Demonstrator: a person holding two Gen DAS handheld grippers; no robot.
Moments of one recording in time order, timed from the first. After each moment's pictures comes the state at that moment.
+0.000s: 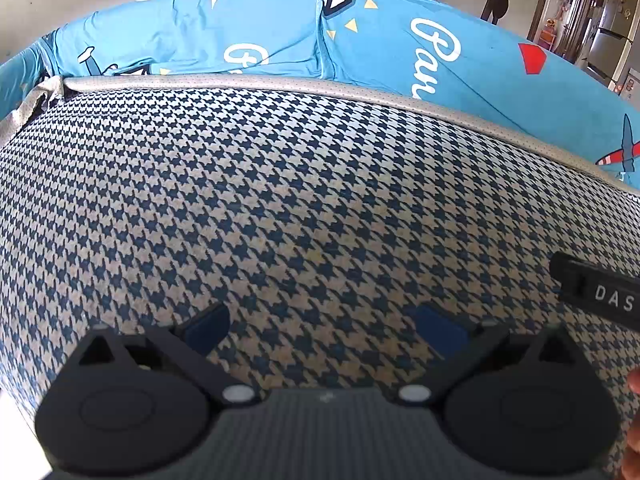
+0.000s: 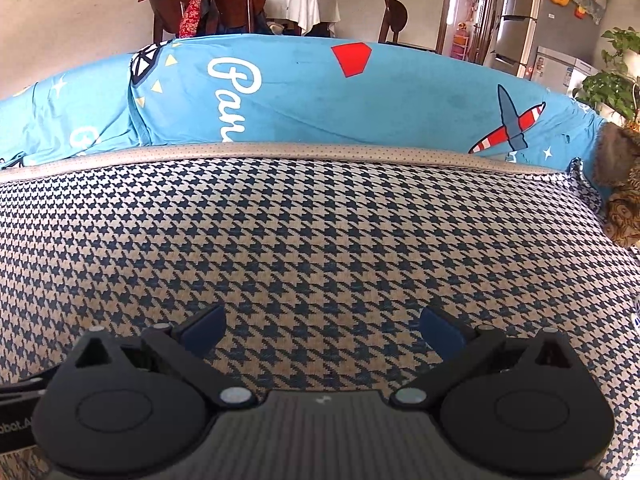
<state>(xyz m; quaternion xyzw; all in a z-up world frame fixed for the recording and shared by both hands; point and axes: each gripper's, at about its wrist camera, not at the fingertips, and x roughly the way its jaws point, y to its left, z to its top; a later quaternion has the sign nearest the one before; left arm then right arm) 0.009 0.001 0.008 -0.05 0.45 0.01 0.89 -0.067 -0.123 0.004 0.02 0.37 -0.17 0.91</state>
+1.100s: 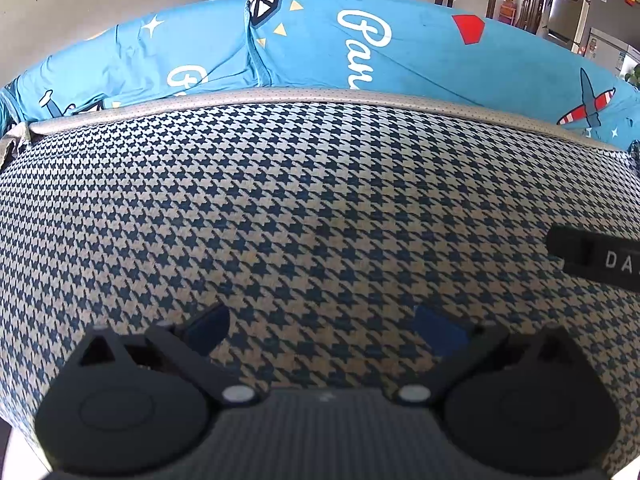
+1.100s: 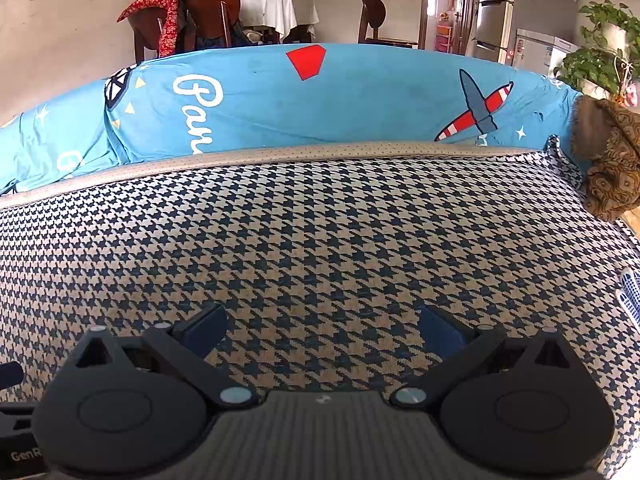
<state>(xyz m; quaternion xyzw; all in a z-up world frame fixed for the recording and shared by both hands) -0.014 -0.054 0.016 0.02 0.44 -0.04 0.90 -0.095 -0.164 0.017 0.06 0.36 -0.19 0.91</state>
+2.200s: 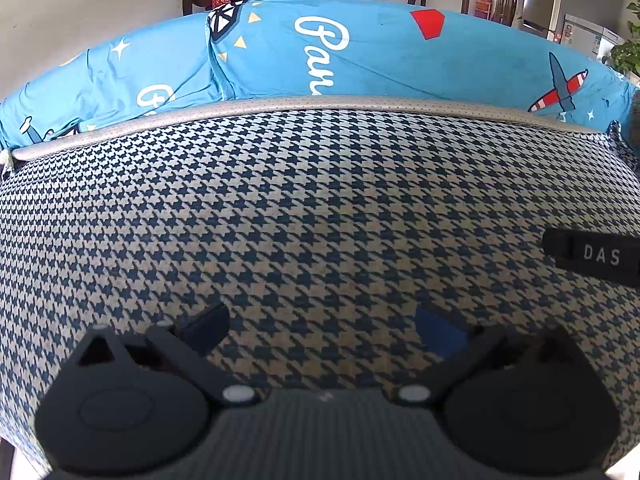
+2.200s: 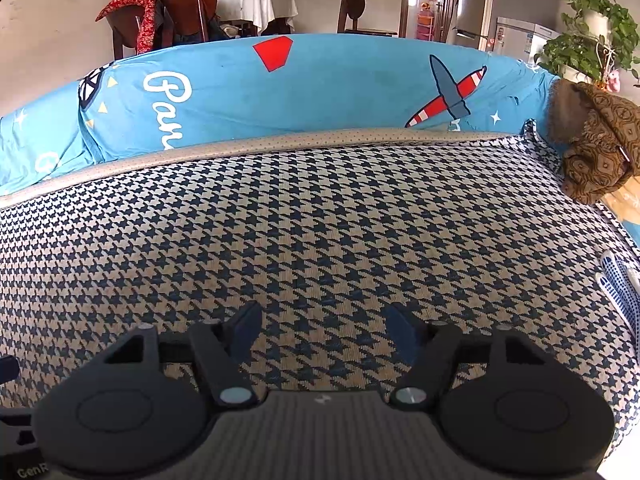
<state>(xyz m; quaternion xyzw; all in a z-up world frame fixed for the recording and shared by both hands) -0.074 -0.039 0.025 0.07 0.42 -0.12 0.90 -0.105 -0.187 0.019 0.07 0.37 -0.21 0.90</state>
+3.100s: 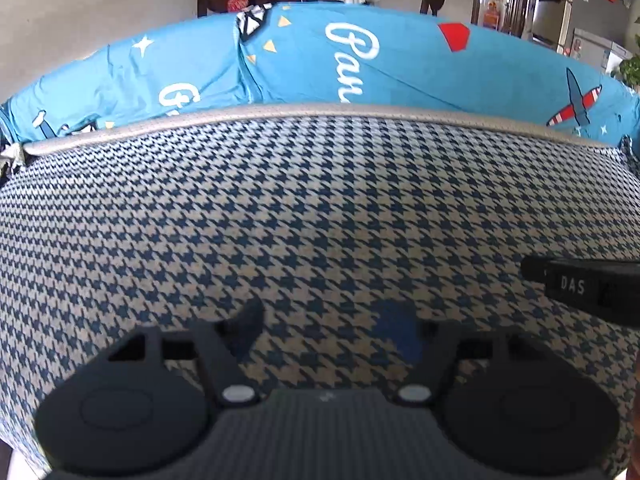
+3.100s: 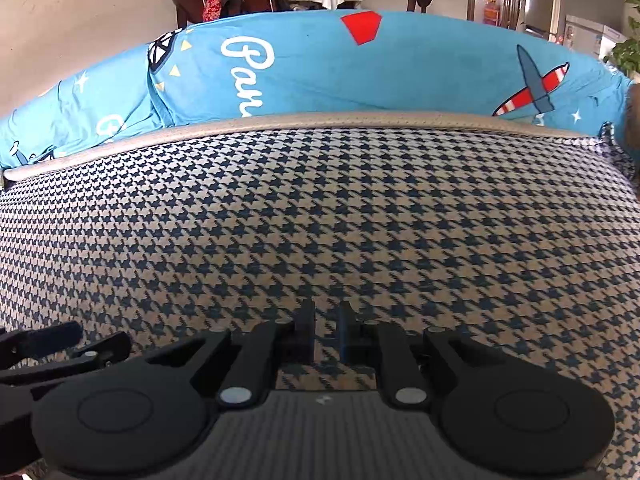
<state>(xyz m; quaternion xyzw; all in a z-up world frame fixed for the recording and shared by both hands) -0.061 0.000 0.021 0.05 0.40 -0.11 0.91 -0.080 -0.156 0.002 0.07 0.40 -0.11 0.91</state>
